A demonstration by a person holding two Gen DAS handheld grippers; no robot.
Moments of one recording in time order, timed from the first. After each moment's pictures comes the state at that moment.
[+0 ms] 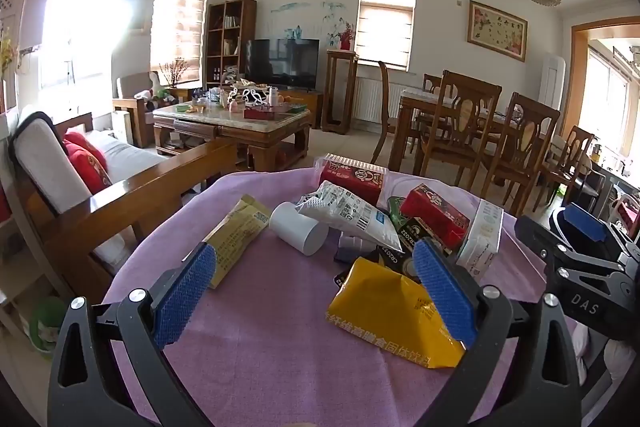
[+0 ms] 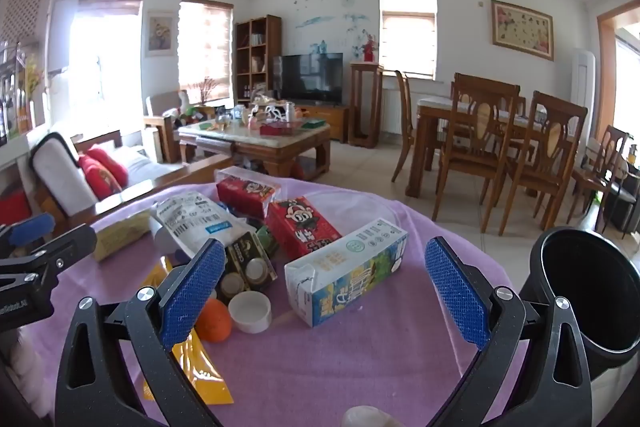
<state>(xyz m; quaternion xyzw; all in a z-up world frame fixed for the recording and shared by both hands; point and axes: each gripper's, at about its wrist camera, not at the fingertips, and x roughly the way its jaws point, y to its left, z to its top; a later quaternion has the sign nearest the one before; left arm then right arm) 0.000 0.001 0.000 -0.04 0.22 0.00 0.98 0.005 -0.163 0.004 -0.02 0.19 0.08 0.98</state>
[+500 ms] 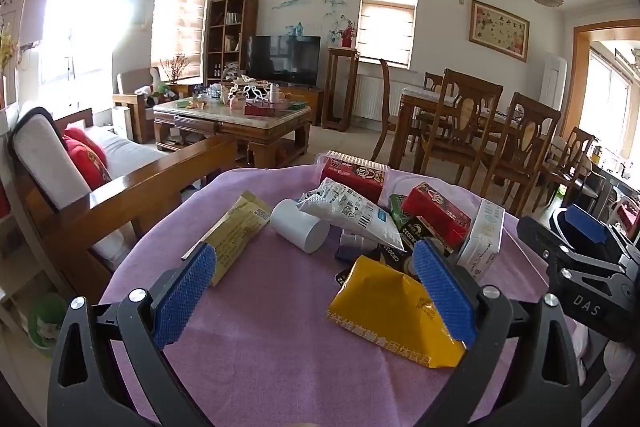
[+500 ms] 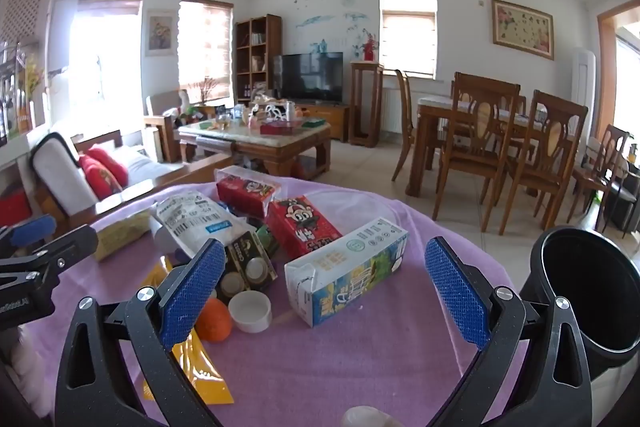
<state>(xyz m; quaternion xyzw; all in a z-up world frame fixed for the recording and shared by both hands) 0.002 -0.002 0.000 -0.04 0.22 0.01 0.97 0.004 -0.164 0.005 -0.02 0.19 0.08 0.98</state>
